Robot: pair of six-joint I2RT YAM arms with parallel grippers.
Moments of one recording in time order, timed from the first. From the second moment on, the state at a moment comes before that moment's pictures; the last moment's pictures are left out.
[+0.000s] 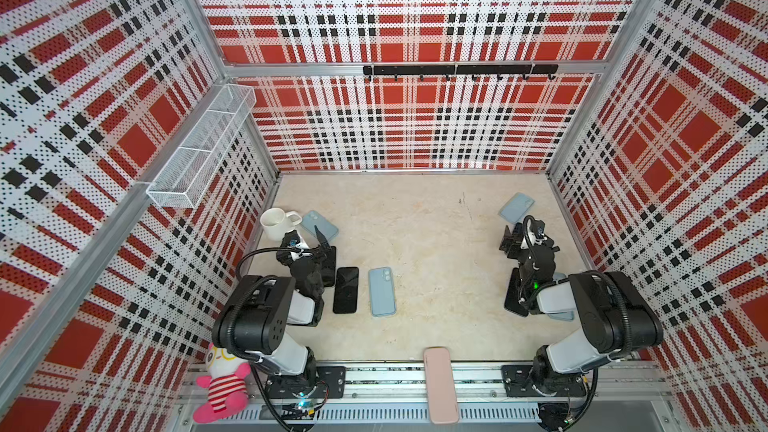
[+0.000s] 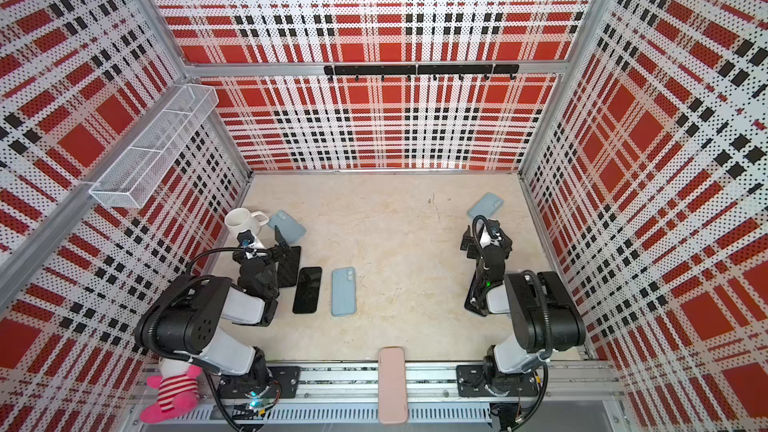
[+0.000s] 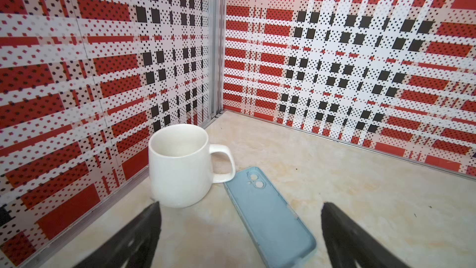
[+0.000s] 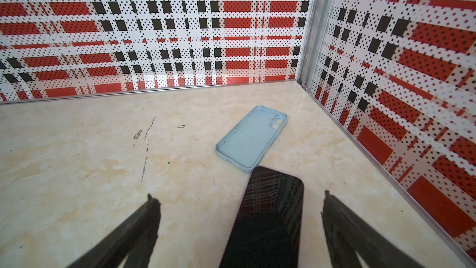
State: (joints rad) left arm -0.06 1.58 0.19 1.41 -0.44 -0.09; right arm 0.05 1.57 0.29 1.14 0.24 0.03
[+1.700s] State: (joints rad) left arm -0.24 1.36 1.05 -0.01 -0.46 -0.17; right arm -0.01 1.38 0.92 -0.51 0.26 0.25
